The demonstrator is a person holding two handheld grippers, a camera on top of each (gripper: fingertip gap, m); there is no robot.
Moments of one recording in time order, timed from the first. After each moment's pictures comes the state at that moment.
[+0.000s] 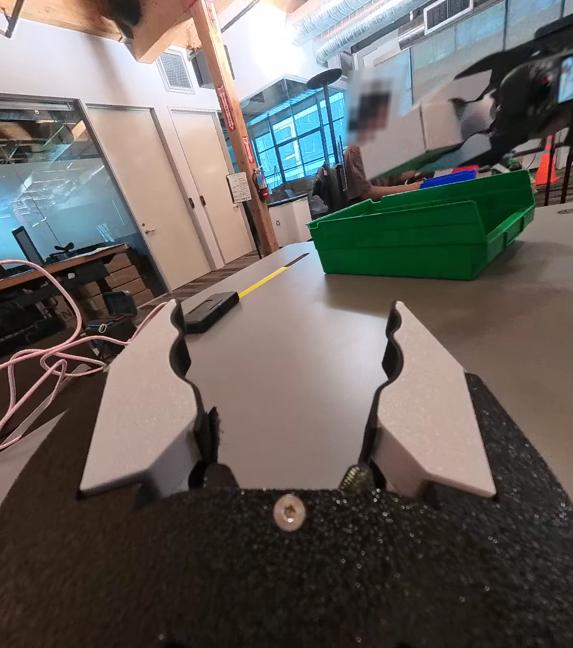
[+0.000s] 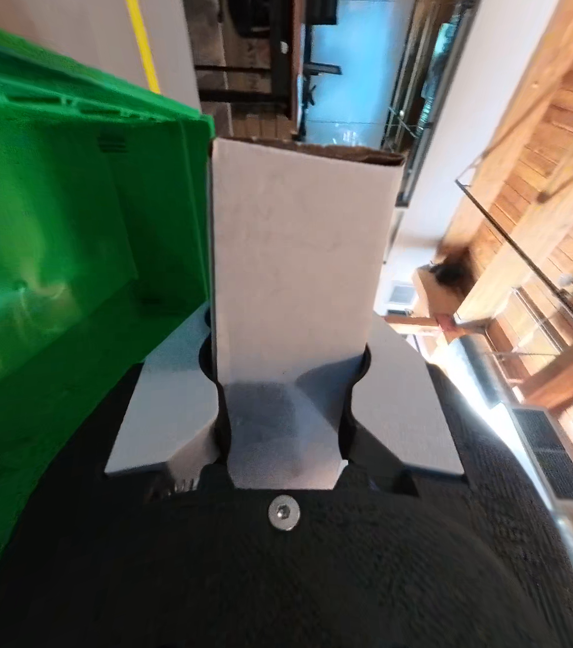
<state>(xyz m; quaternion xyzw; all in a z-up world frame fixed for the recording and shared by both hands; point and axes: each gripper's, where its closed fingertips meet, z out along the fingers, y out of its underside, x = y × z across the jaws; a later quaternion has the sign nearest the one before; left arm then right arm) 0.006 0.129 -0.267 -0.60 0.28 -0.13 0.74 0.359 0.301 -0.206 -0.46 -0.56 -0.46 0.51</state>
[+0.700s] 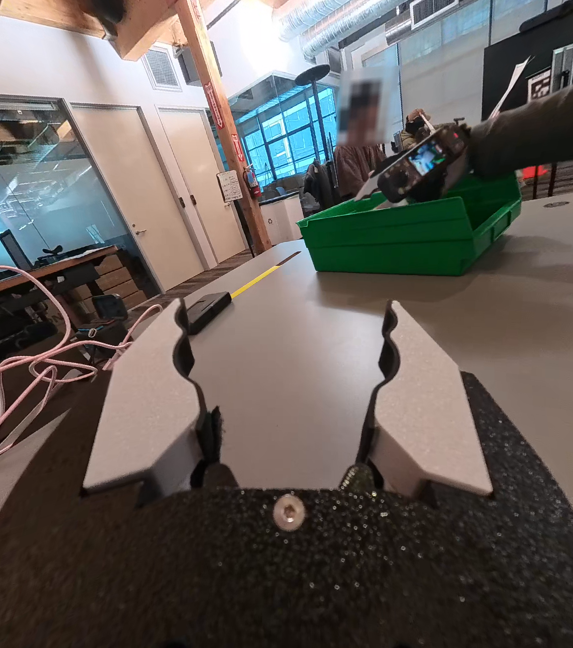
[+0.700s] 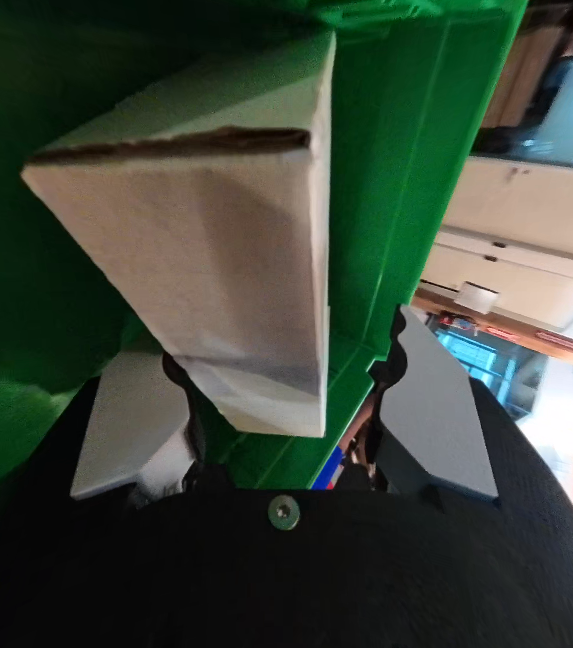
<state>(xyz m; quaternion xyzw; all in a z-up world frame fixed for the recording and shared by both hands) 0.013 0.125 -0.269 -0.60 0.30 -0.14 0.73 0.373 0.373 -0.338 -0.61 -0.65 -0.35 0.29</state>
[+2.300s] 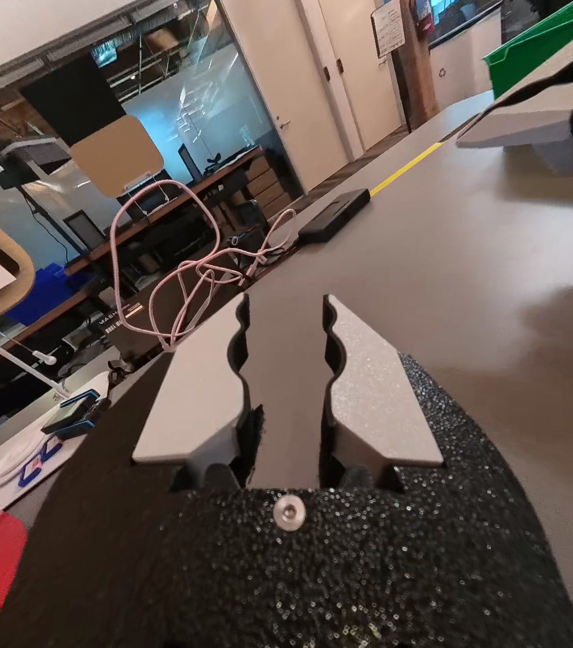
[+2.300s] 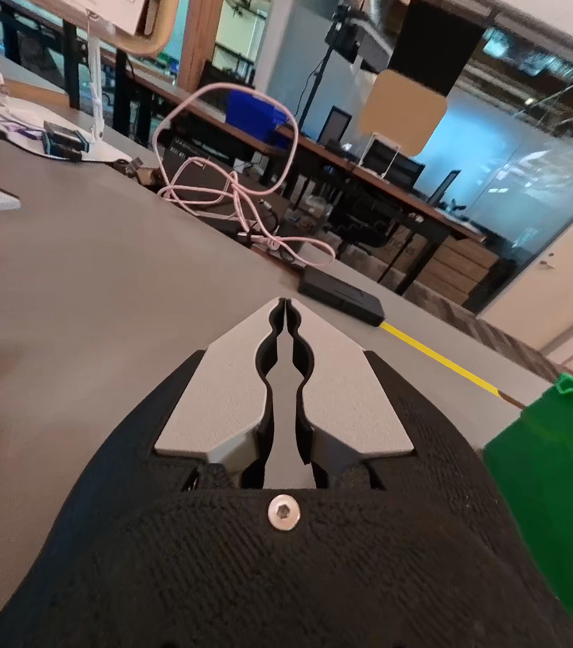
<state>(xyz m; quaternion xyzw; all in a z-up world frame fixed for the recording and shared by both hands) -0.059 0.164 -0.297 -0.69 0.21 0.13 0.68 0.085 0.246 -0.289 -0.60 -0.40 0.11 0.68</state>
